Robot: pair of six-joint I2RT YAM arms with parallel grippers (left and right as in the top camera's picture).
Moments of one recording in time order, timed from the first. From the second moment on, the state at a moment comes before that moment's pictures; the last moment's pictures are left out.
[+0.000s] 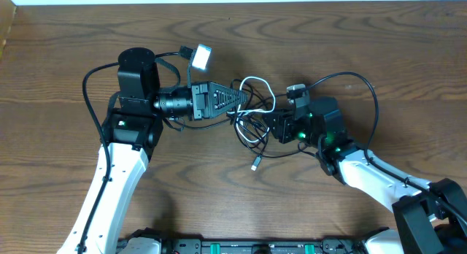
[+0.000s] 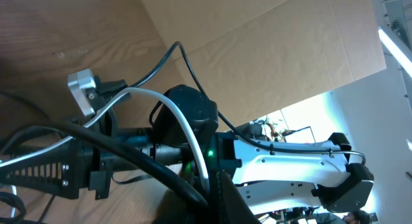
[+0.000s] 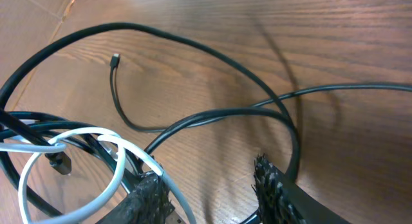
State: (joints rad) left arm -0.15 1.28 1.03 -0.16 1.29 -0.67; right arm 0.44 1.54 0.59 0.38 -0.39 0.43
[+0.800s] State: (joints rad) left arm -0.15 1.28 1.03 -0.17 1.27 -0.66; right arm 0.50 1.17 0.59 0.26 0.20 0.51
